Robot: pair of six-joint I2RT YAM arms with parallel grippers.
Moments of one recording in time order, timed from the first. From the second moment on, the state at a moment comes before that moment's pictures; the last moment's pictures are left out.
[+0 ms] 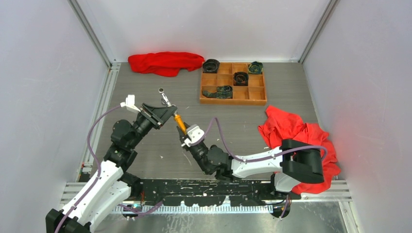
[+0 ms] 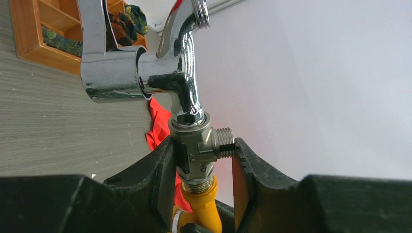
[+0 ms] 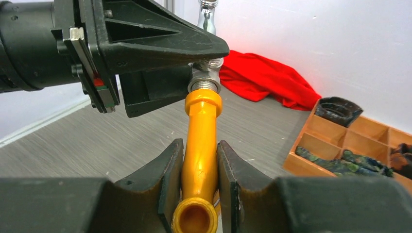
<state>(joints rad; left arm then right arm) -0.41 0.67 0.46 0.32 0.25 -1.18 1.41 1.54 0.74 1.11 0.82 -0.33</state>
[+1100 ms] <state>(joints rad) -0.44 0.65 0.45 0.38 0.20 -1.17 1.15 1.35 0.60 1.00 0.31 0.55</state>
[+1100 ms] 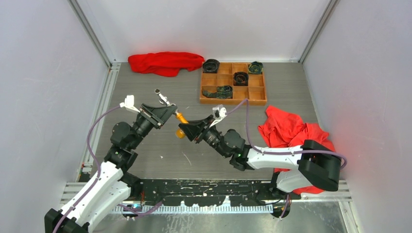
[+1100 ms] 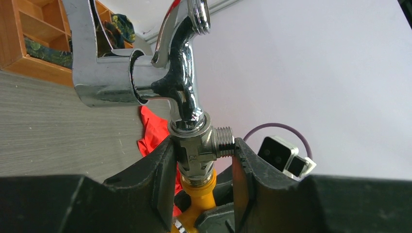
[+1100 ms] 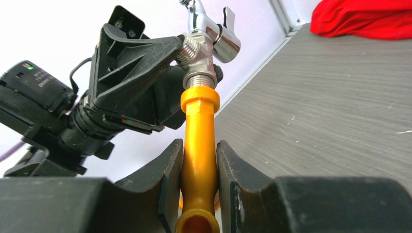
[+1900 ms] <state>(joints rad) -0.44 0.67 0.41 0.48 0.17 -1.16 0.93 1.41 0.56 1.14 -0.04 1.19</state>
